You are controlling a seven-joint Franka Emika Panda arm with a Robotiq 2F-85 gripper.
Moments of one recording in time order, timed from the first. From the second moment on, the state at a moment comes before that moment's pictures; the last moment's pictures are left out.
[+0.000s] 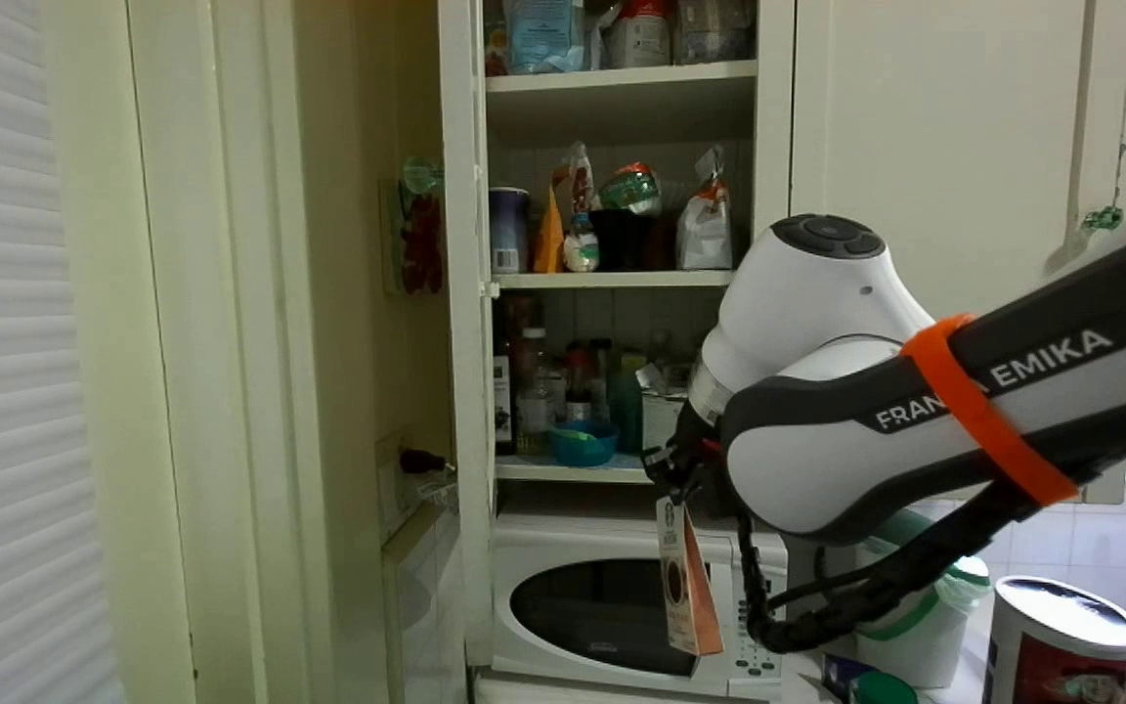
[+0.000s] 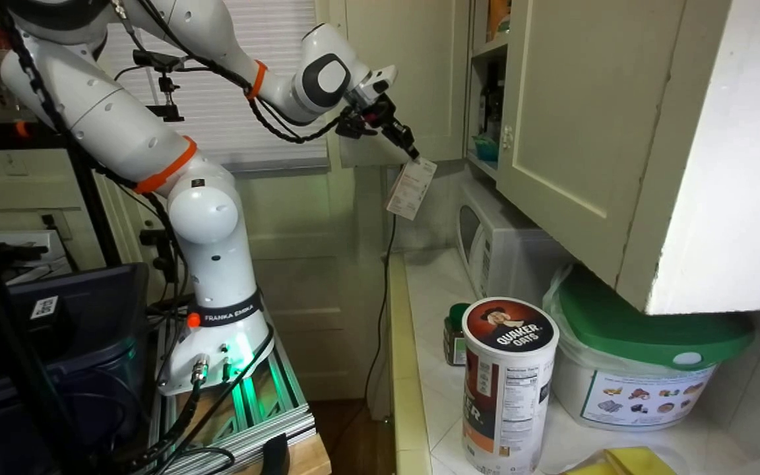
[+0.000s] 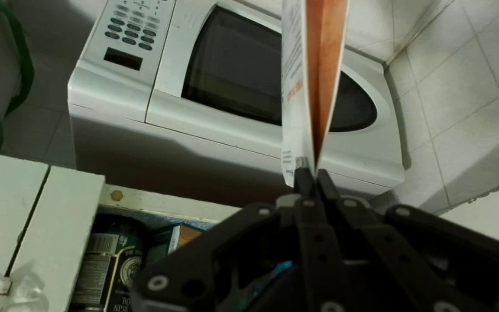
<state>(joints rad) -0.09 -0.69 0.27 -2.74 -0.15 2.76 0.39</state>
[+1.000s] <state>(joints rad) -0.45 -0.59 0.65 -2.74 -0.24 3.04 0.63</state>
